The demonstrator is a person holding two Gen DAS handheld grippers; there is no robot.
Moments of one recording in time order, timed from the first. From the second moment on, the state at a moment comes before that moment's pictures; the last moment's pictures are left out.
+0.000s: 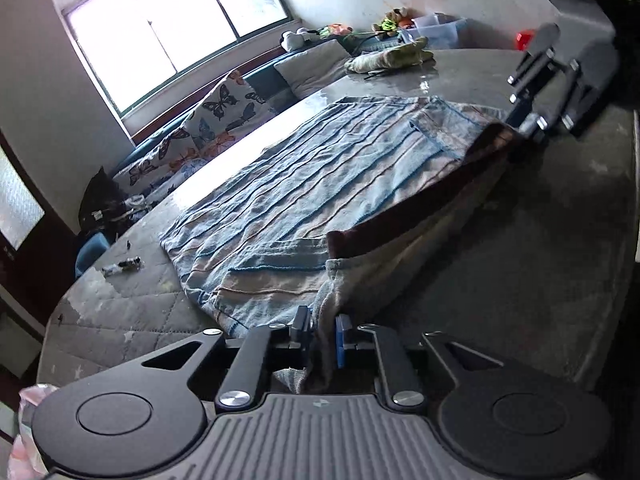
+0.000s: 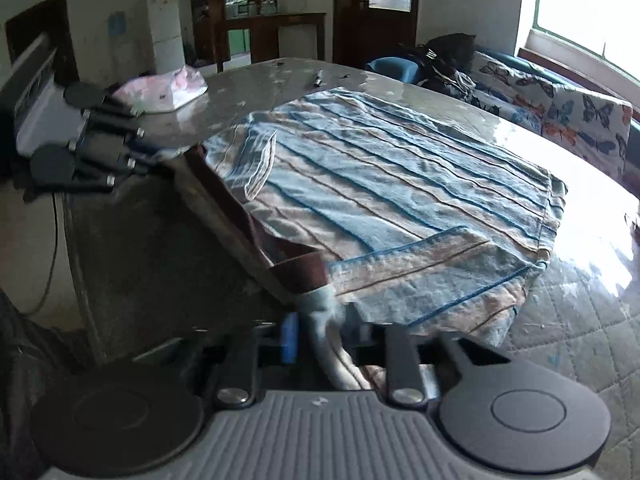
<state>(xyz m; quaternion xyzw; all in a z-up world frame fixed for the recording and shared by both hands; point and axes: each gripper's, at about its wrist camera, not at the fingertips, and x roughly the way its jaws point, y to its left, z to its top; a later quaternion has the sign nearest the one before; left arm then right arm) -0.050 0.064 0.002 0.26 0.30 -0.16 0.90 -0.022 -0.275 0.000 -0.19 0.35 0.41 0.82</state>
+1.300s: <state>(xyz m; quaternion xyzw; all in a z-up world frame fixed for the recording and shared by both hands) 0.055 0.094 0.087 0.17 0.25 -0.12 0.95 0.070 -0.253 0.111 -0.20 0.28 0.39 0.85</state>
